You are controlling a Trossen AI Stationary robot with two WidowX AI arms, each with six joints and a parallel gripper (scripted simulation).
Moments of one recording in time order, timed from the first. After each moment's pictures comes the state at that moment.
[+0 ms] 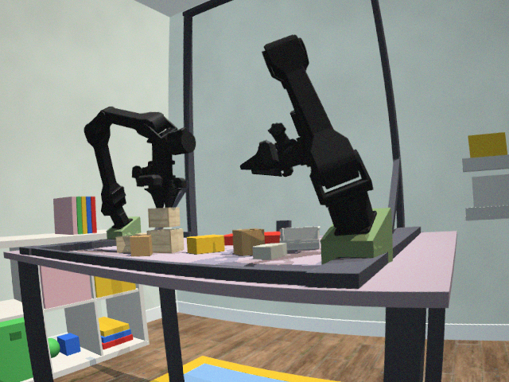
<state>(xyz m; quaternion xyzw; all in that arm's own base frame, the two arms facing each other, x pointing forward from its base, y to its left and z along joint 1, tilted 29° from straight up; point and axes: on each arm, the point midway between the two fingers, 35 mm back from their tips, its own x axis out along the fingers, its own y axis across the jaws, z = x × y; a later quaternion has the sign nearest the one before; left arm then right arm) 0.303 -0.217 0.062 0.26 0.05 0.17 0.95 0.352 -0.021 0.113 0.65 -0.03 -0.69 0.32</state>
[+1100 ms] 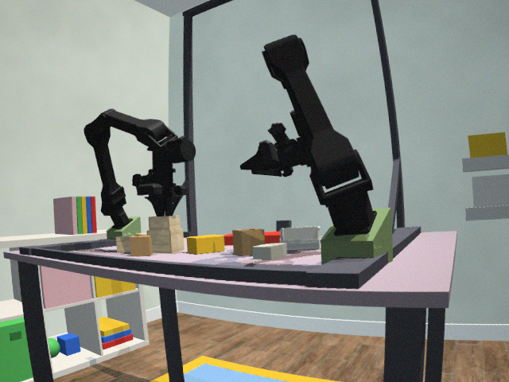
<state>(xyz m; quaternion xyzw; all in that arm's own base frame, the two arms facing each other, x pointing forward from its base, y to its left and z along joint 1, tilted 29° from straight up) 0.303 -0.217 0.062 0.26 0.05 0.17 0.95 0.353 -0.032 0.093 0.65 -0.03 -0.69 0.32</state>
